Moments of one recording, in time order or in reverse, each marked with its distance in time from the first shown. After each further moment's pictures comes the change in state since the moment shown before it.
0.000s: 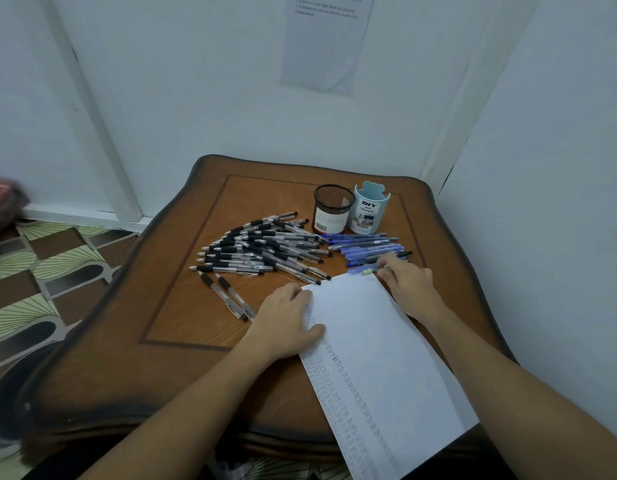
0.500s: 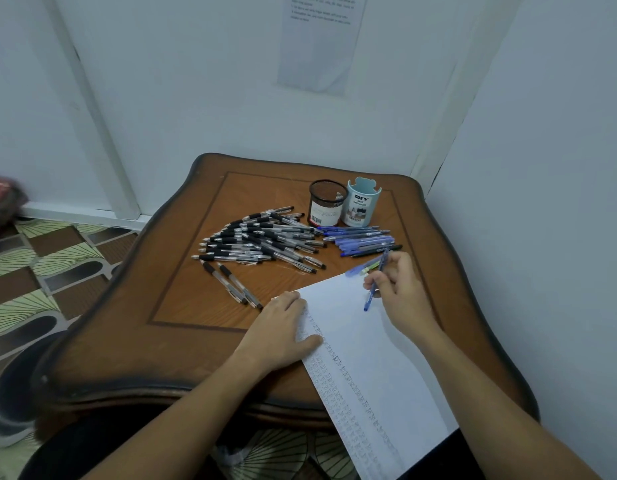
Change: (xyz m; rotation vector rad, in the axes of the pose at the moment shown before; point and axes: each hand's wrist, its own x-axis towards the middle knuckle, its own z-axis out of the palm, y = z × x) left_hand -0.045 0.005 0.015 -0.079 0.015 0.065; right_hand -0.072 -0.043 -0.005 0.646 0.154 0.117
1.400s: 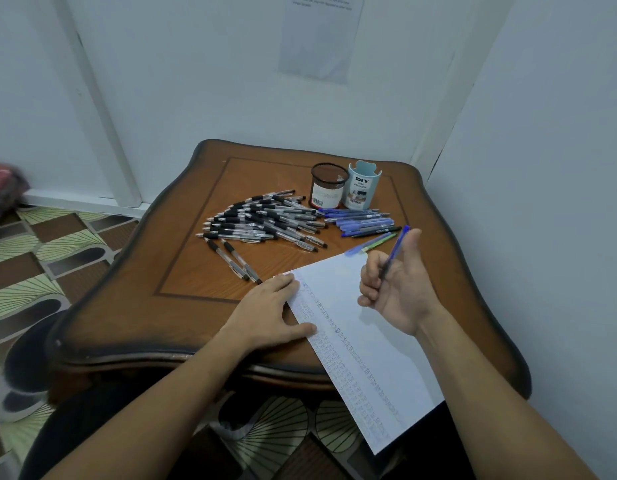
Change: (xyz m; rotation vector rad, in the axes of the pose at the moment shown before) left_hand -0.027 -0.012 -0.009 0.062 -0.058 -0.018; right_hand -0.048 -0.033 -0.001 0.800 -0.316 0.337
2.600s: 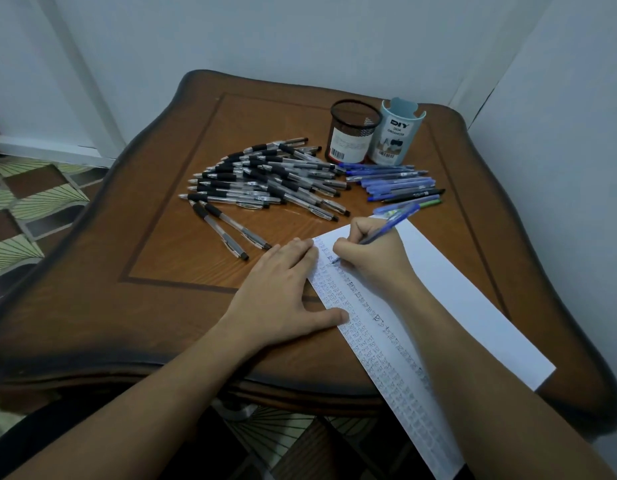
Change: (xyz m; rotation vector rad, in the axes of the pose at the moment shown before) left_hand 0.031 -0.013 0.018 0.040 0.093 0.066; right_hand 0.111 0.065 0.016 -0.582 0.134 -0.334
